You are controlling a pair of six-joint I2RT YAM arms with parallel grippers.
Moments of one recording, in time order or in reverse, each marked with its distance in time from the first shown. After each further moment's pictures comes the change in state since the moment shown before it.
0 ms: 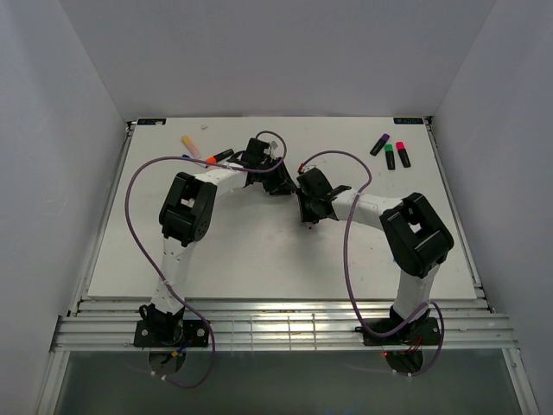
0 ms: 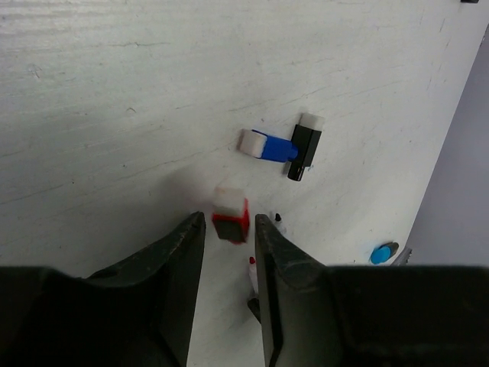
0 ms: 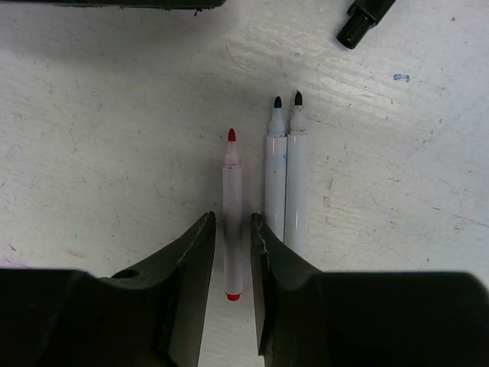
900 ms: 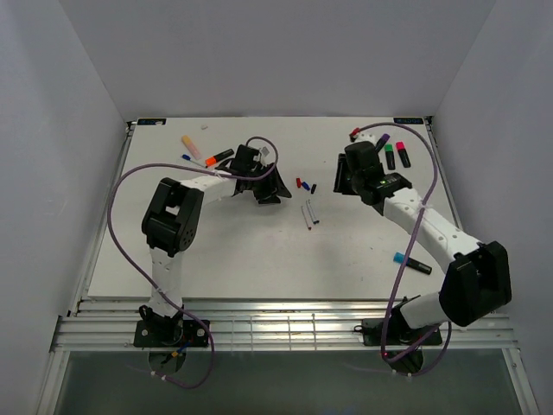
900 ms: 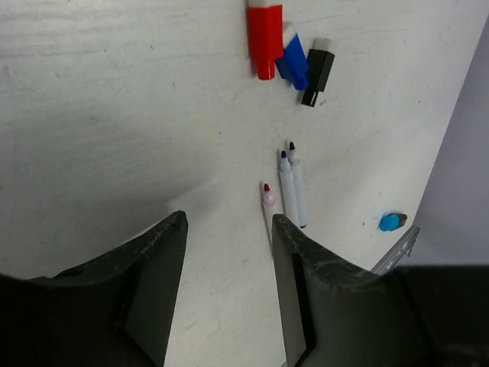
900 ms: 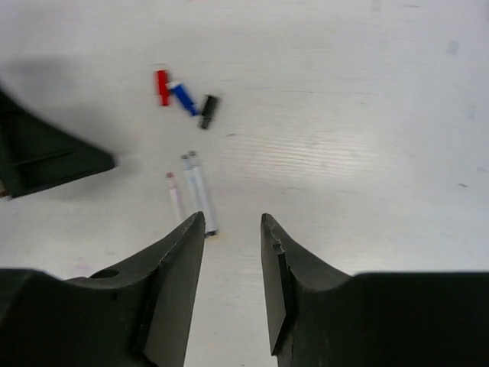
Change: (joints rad) left arm 0.012 -0.161 -0.209 0.038 0.011 0.032; right arm -0.117 -0.410 0.022 -0.149 0.087 0.040
